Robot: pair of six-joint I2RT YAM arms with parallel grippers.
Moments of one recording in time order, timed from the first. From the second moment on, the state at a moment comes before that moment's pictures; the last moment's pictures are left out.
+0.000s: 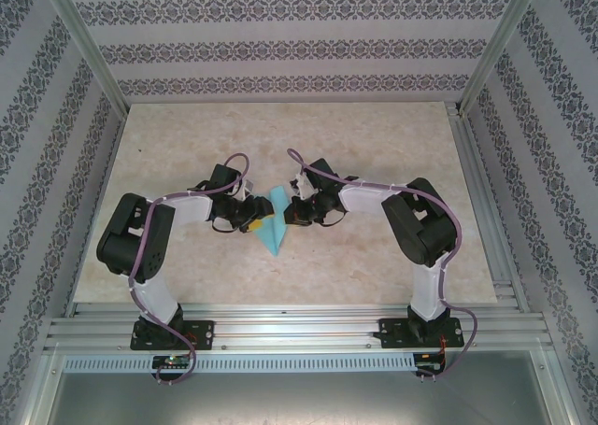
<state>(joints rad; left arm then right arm) -0.33 1.75 0.87 -0.19 0.64 -0.79 0.61 1.96 1.16 -0.26 -0.64 0.52</state>
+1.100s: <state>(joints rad) -0.22 1.77 0.90 -0.31 0.64 -0.67 0.61 1.96 1.18 -0.23 -0.69 0.52</state>
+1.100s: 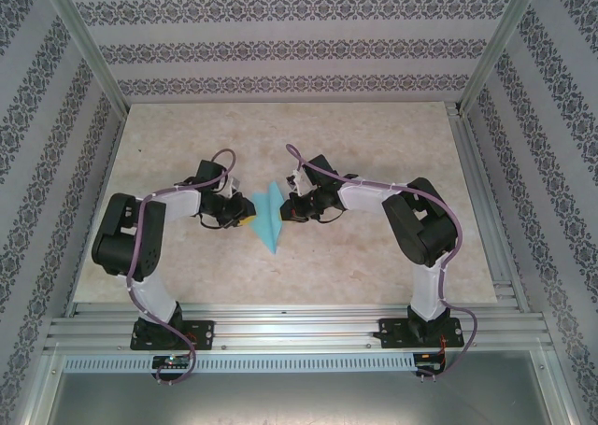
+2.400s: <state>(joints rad) -0.26 1.86 0.97 -0.29 0.66 -0.63 0.59 2.05 1.25 -0.29 -0.71 0.43</state>
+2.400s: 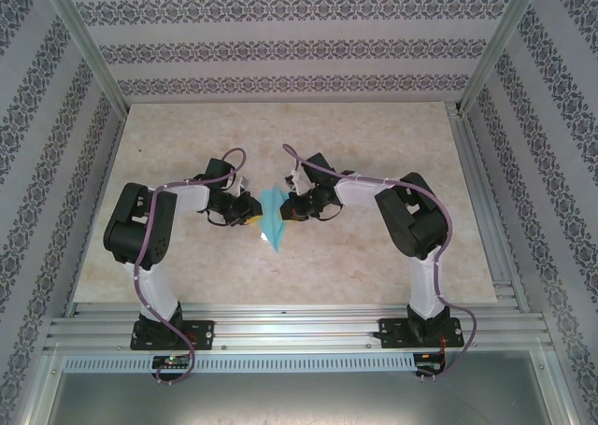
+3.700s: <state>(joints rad) -0.28 1.88 0.98 -0.28 0.66 -0.63 0.56 2.09 1.30 -0.38 -0.69 0.37</state>
